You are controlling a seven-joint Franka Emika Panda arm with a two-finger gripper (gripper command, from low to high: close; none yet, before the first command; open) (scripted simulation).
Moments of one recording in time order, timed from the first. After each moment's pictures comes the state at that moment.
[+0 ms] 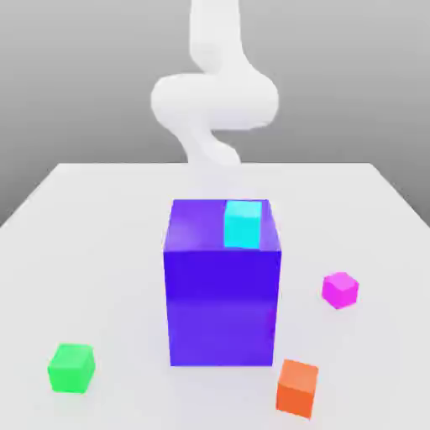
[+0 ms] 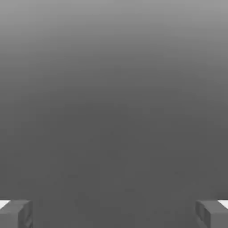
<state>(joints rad) 0.08 -0.73 -0.01 -2.36 0.01 2.36 0.69</state>
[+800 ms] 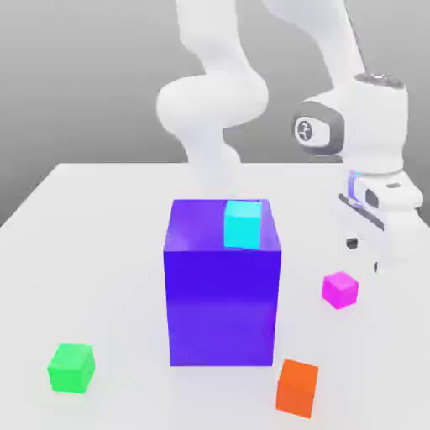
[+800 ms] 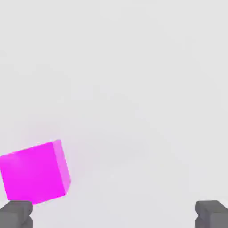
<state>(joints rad) 0.74 -0.07 0.10 -2.95 0.03 2.90 -0.40</state>
